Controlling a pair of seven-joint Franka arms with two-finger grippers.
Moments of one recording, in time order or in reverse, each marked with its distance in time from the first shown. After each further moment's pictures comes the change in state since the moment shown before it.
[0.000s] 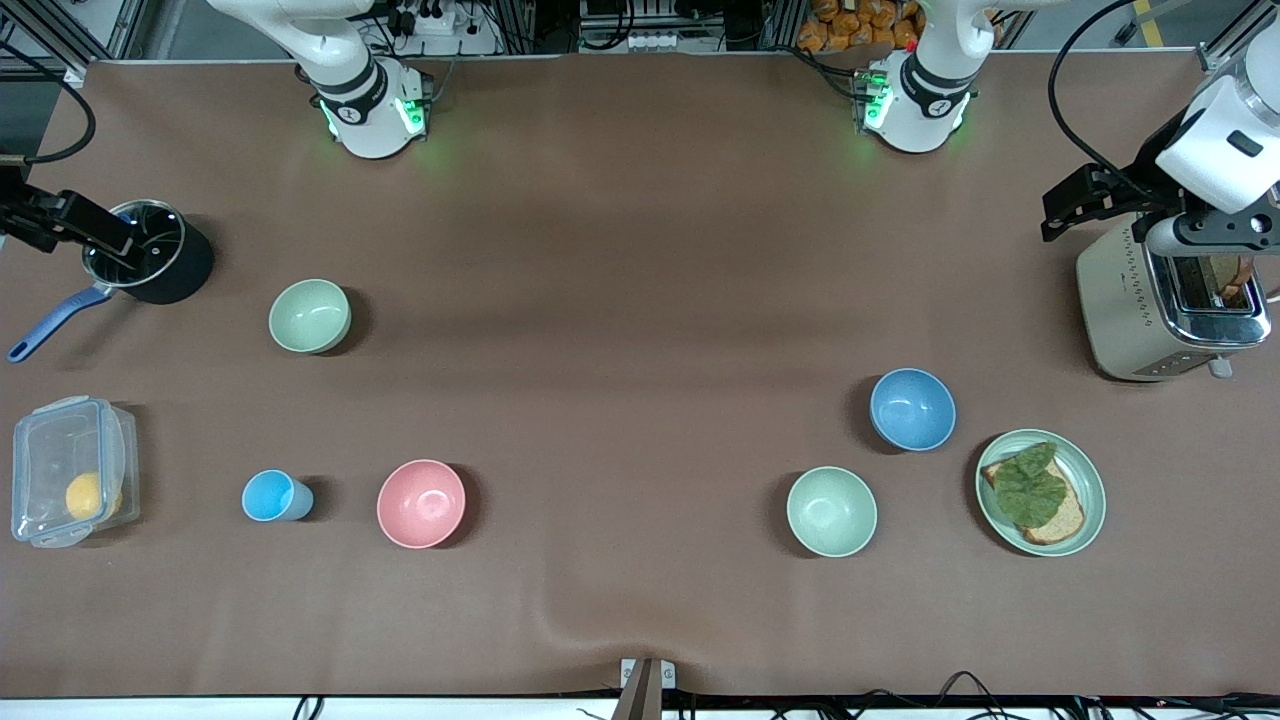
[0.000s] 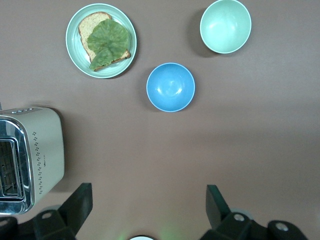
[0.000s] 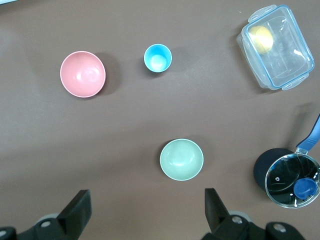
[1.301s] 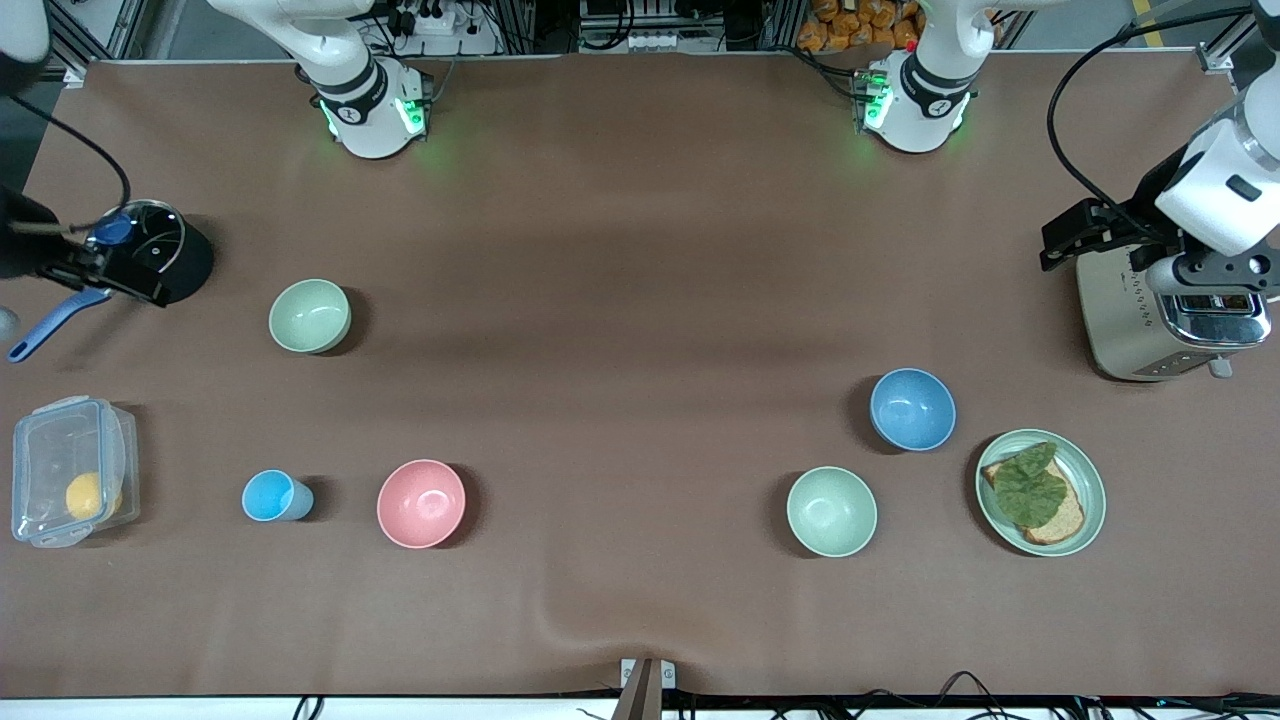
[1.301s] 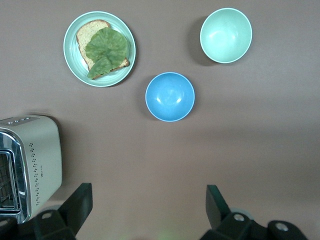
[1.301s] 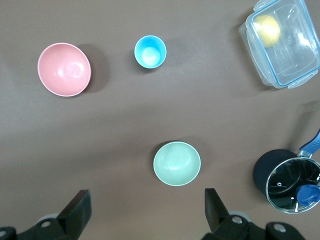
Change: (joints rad) left arm -0.001 0.094 0.005 0.072 0.000 0.009 -0.002; right arm -0.005 0.099 -0.003 -0.024 -0.021 0.047 -0.009
